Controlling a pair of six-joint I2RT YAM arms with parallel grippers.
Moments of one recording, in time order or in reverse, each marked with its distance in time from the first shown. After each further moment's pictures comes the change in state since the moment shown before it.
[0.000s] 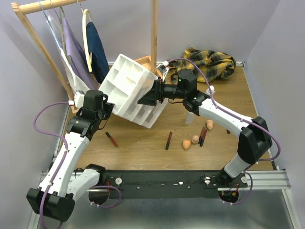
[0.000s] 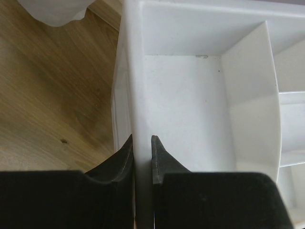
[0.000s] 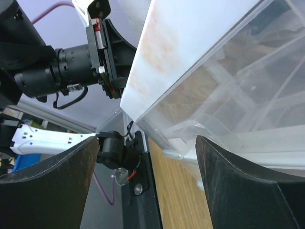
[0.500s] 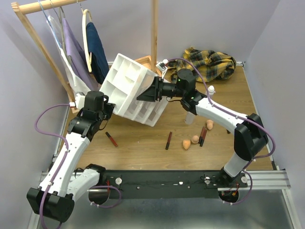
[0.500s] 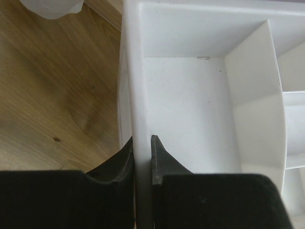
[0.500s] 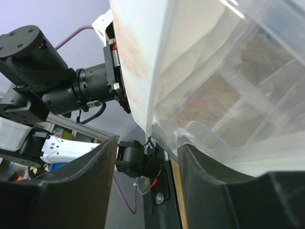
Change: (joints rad) left arm -0.005 -0.002 -0.032 0.019 0.005 -0.047; right arm 0.006 0.061 0.013 0.138 -0.047 0.194
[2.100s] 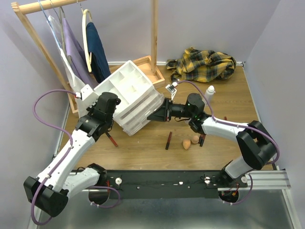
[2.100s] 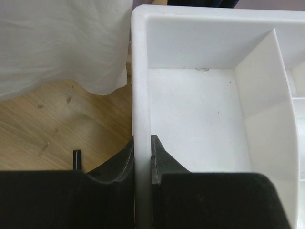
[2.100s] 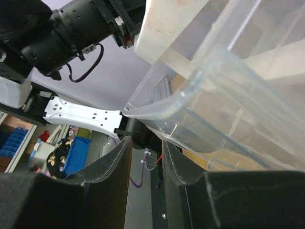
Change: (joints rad) left arm -0.184 0.038 0.008 -0.003 -0.491 0.388; right arm 0.002 -0.138 -0.485 0.417 -0.020 0.121
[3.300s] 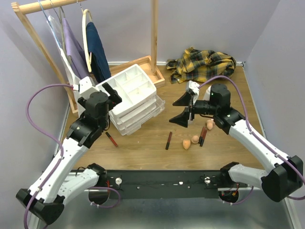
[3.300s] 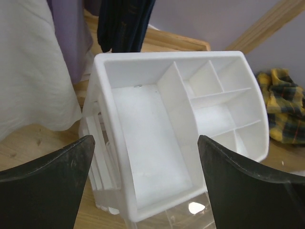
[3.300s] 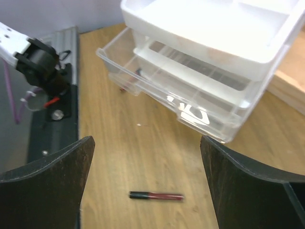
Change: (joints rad) left arm -0.049 -0.073 0.054 0.169 0.064 0.268; right arm -0.201 -0.393 0.097 -0.824 -0.080 -1.028
